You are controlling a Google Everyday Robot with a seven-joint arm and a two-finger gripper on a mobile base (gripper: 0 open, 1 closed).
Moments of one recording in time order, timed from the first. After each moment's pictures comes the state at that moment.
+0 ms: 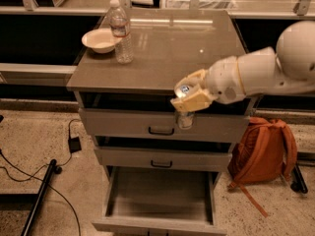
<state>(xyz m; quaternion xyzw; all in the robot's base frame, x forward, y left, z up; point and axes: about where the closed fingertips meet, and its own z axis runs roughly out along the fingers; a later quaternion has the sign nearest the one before) 0.525 -0.062 0.879 -0.55 0.68 0.27 0.40</state>
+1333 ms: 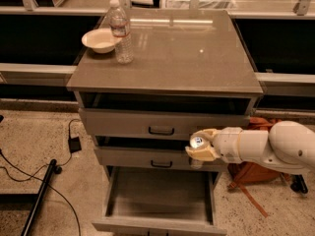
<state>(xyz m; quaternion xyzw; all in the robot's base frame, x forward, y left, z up) 0.516 -0.120 0.689 -0.46 0.74 0.24 0.44</state>
